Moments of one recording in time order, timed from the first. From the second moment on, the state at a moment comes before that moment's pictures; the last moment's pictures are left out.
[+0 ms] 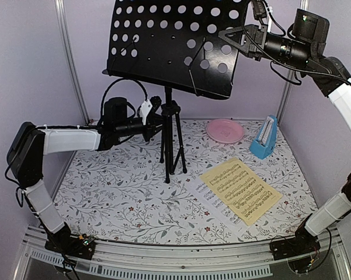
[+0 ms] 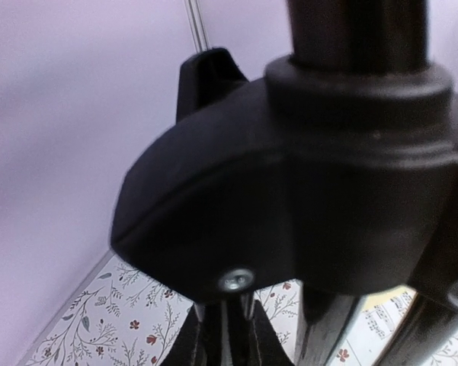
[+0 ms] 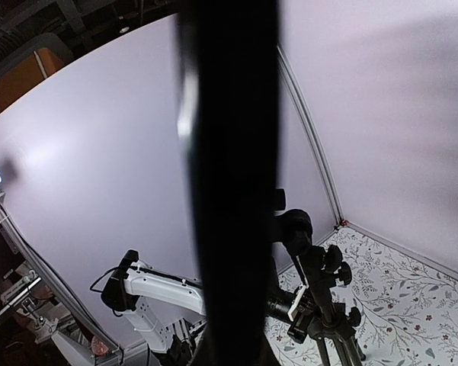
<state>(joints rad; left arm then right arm) -0.55 1.74 1.14 0.43 0.52 0.28 0.64 1.50 2.03 -0.43 -0.54 0.49</state>
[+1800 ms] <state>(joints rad) -0.49 1.71 1.14 0.34 0.51 0.39 0.58 0.98 0.91 -0.14 -0.19 0.36</state>
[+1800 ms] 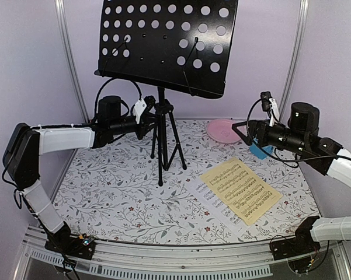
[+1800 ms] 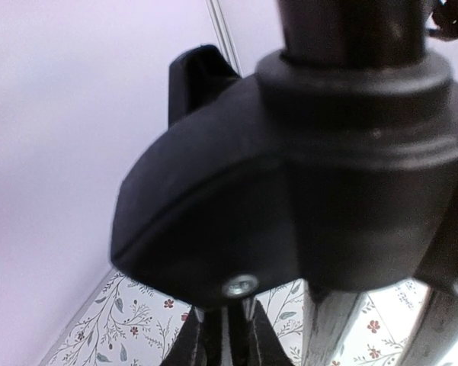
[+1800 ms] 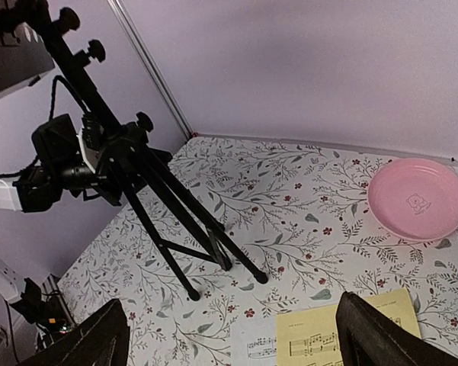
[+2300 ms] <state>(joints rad) -0.49 1.71 1.14 0.34 0.49 0.37 0.68 1.46 0.98 0.17 -0.26 0.04</state>
